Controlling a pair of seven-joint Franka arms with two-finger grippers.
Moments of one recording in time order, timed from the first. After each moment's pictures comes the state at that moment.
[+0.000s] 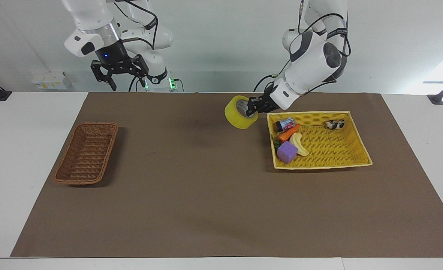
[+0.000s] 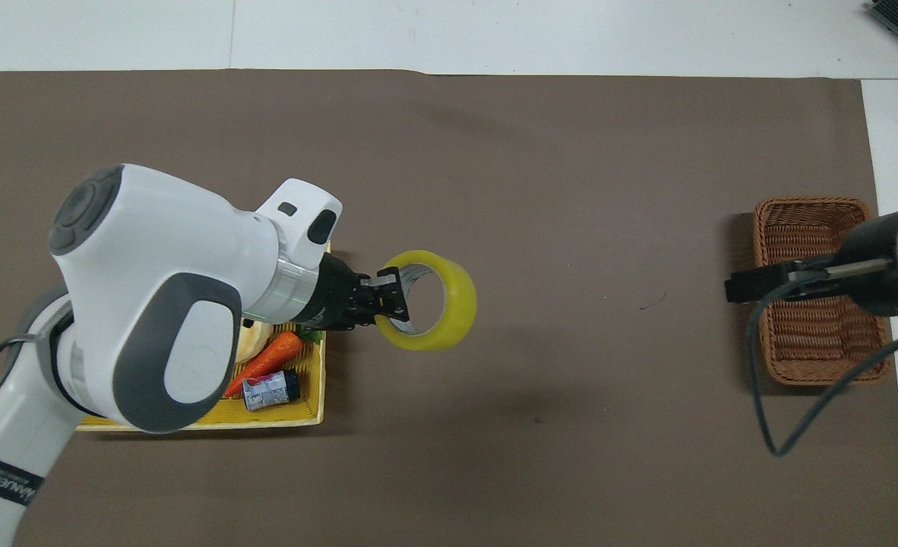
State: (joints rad) left arm -0.32 0.04 -0.21 -1.87 -0.59 2.00 -0.50; right arm 0.20 -0.10 -0.06 -1.69 0.14 1.60 0.03
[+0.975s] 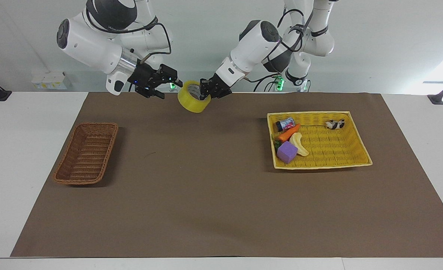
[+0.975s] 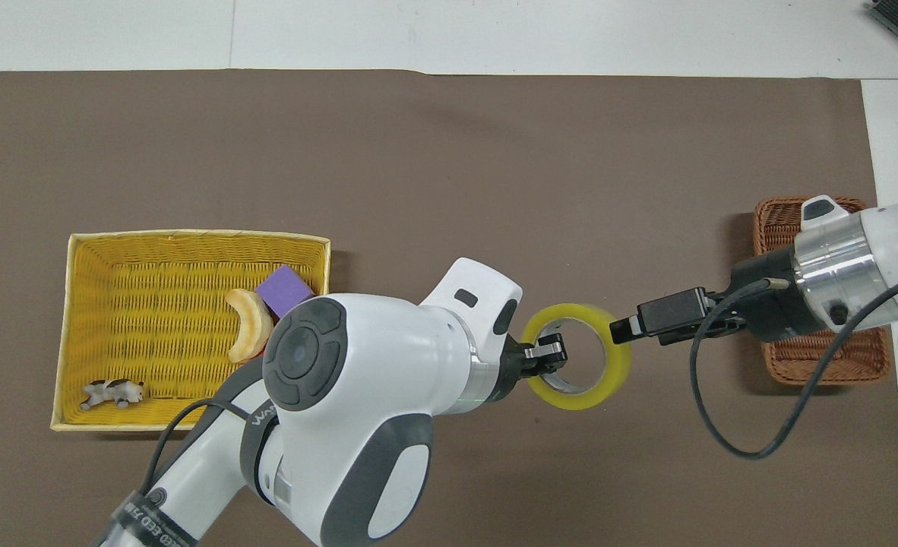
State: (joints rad) left arm -0.60 0.06 -0.22 -1.87 -0.61 2.28 -0.67; right arm 0.13 -0.09 -0.07 -1.89 0.69 1.56 -0.10
